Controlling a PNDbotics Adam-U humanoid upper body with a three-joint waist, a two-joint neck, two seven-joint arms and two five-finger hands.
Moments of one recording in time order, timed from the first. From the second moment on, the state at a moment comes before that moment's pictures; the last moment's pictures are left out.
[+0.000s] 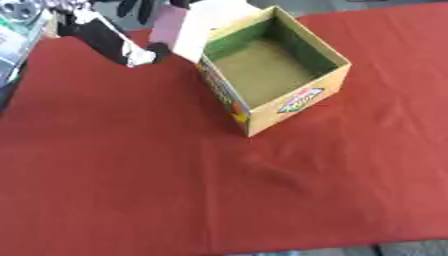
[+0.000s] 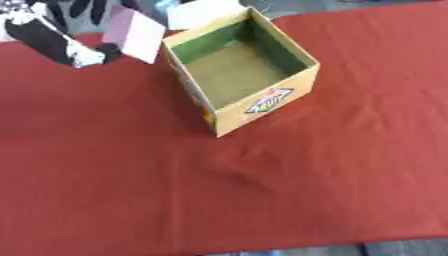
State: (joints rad) left arm -0.92 0.67 -0.23 -1.69 -0.51 -0.08 -0.69; right arm -0.46 -0.59 0.09 -1.98 0.13 -0.14 -0.14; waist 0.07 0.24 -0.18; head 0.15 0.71
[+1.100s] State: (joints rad) left arm -1.24 0.35 -0.27 -1.16 -0.84 -0.20 -0.54; right arm -0.53 -0.54 0.10 -1.98 0.11 -0.15 -0.13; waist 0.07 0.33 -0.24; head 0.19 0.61
